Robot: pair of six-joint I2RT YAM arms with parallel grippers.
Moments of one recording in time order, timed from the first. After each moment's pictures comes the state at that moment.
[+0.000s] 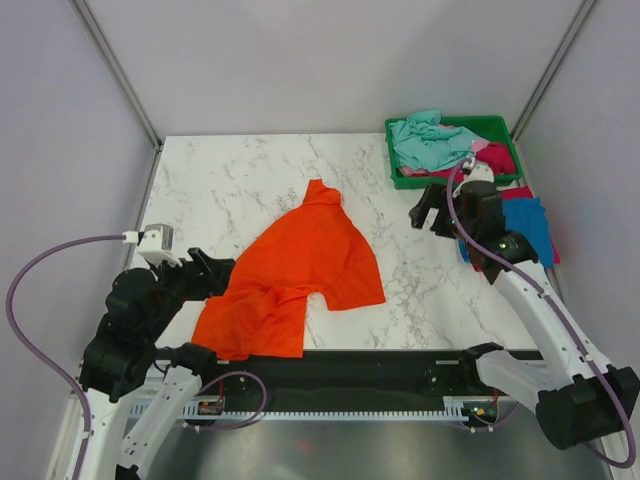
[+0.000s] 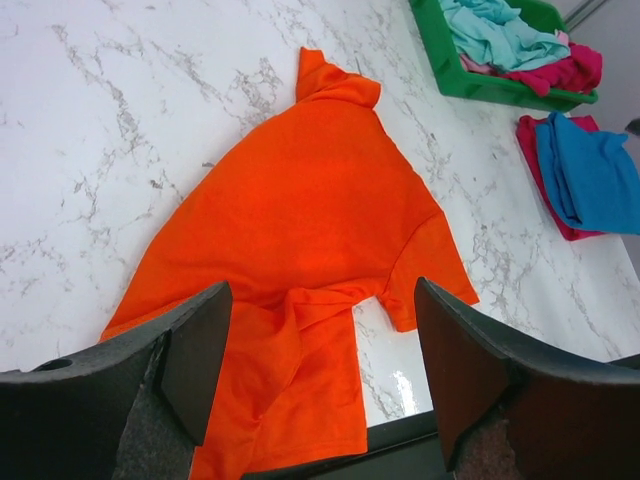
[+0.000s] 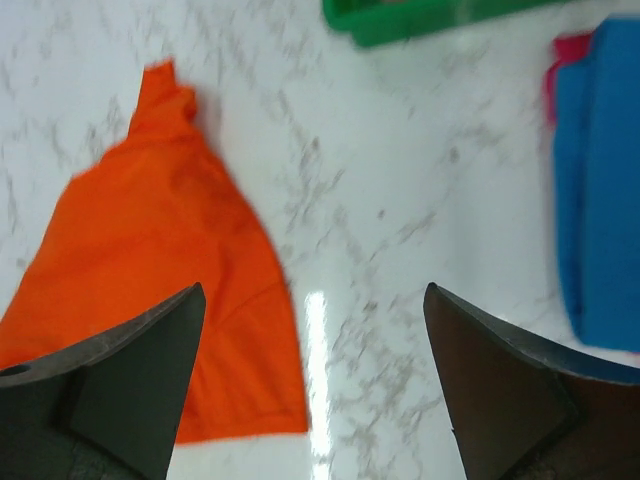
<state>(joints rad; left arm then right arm) -0.31 0.37 0.91 -0.80 -0.01 -0.42 0.22 1.07 1.01 -0.45 0.09 0.42</state>
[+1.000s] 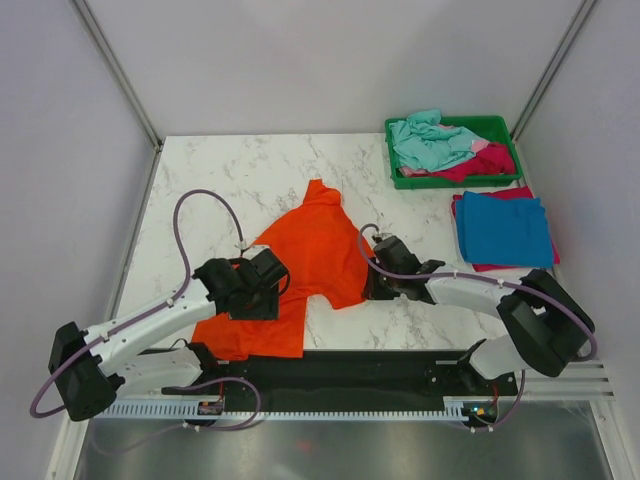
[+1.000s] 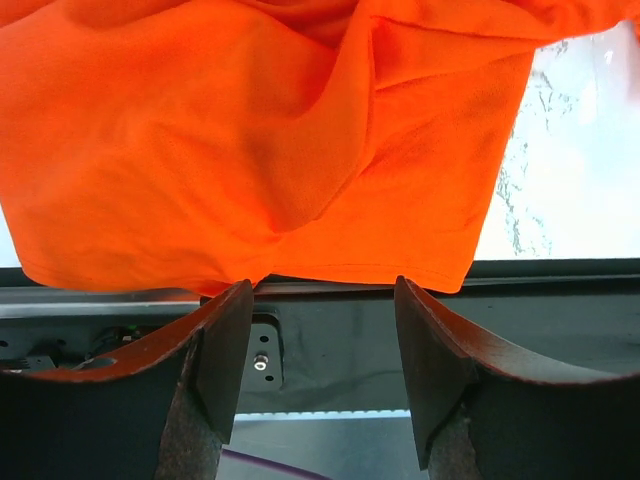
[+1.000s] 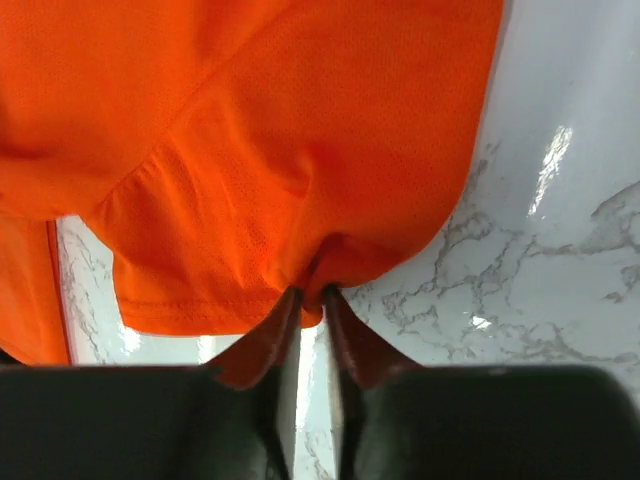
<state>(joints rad) -0.88 1.08 0.85 -1.09 -0.25 -0.84 0.71 1.43 0.62 -0.14 -0.07 0.66</state>
